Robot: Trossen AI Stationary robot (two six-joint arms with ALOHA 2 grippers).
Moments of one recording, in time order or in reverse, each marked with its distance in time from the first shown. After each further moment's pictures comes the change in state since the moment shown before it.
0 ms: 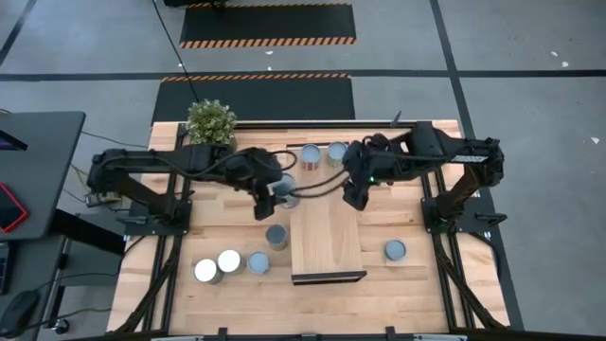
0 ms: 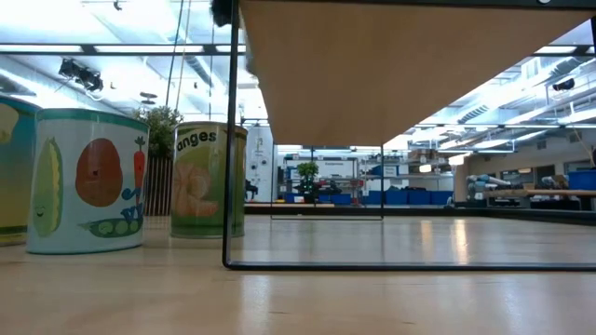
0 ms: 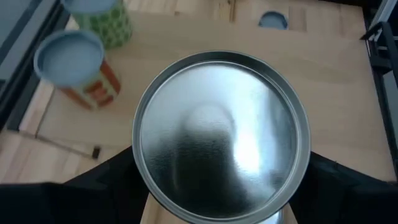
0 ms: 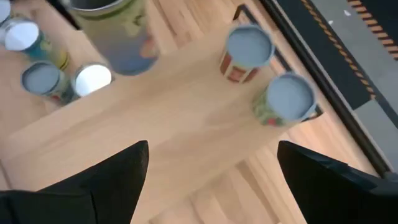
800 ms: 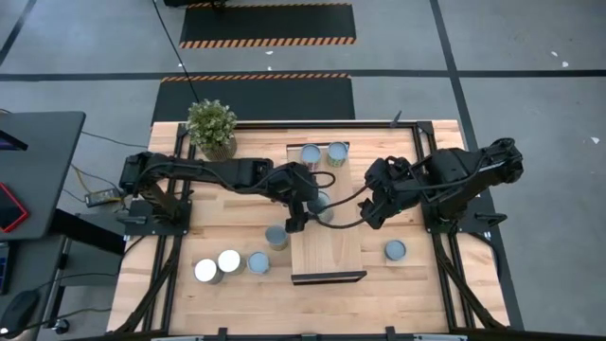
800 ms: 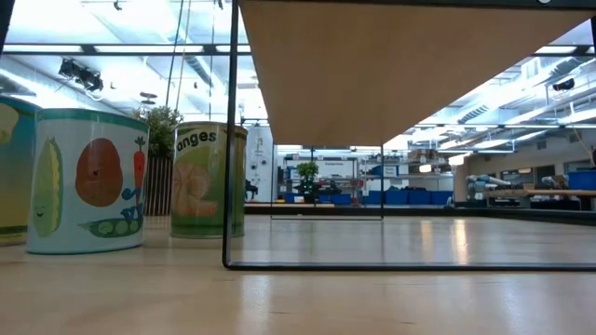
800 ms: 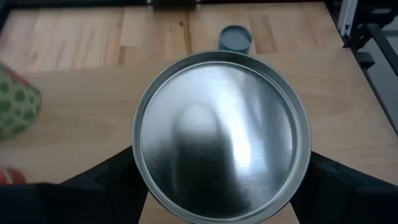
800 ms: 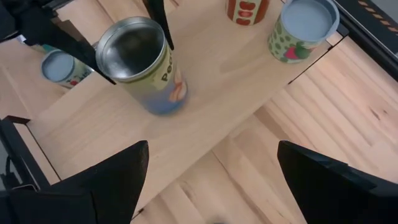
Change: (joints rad) left arm -0.020 0.261 0.044 0.291 0.115 0.171; right arm 0.176 -0.148 -0.243 0.015 0.022 0.376
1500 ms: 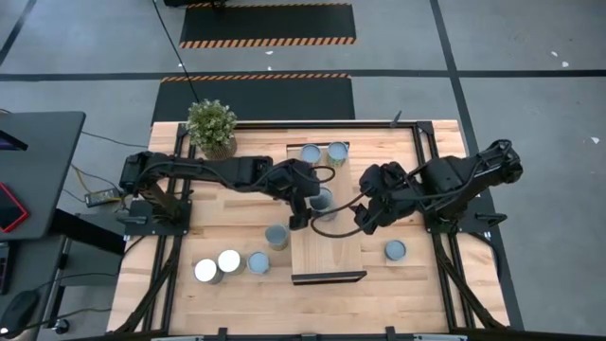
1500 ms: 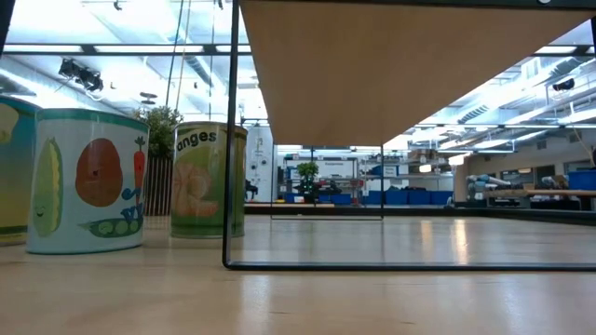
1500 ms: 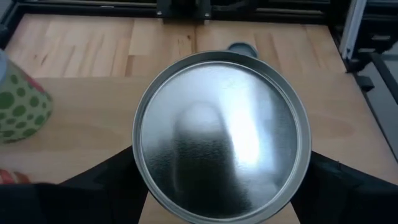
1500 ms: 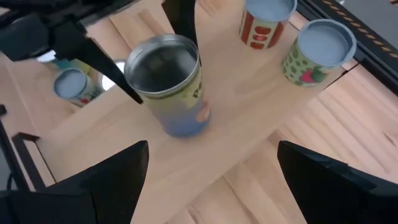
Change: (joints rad) left arm 0.009 0.000 0.000 0.044 -0.004 -0.070; right arm 0.029 -0.001 -0.065 0.127 0.080 -0.023
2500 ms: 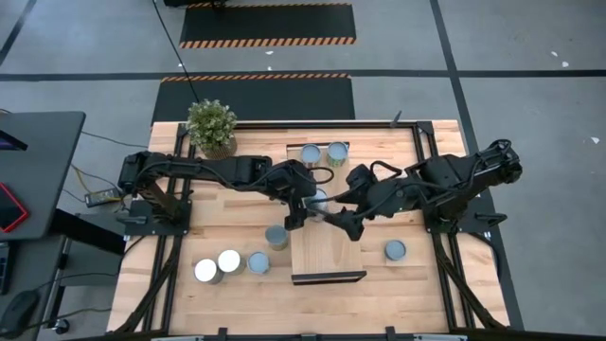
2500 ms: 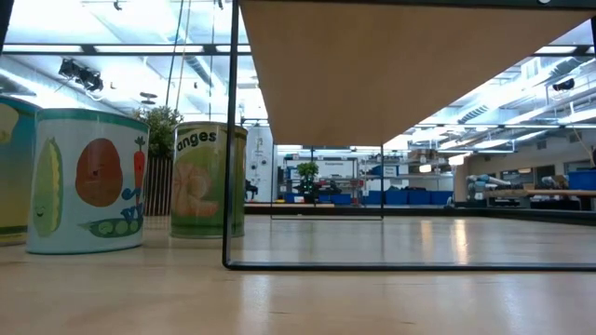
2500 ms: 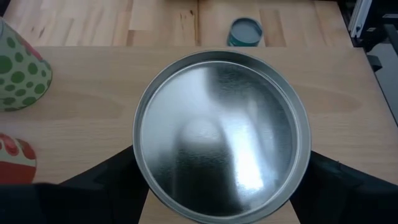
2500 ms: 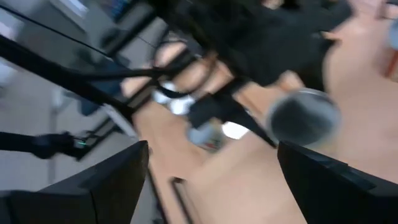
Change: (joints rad) left arm 0.005 -0.010 -0.001 -0.095 -0.001 -0.003; right arm -0.012 0.005 0.006 0.464 -0.147 -0.007
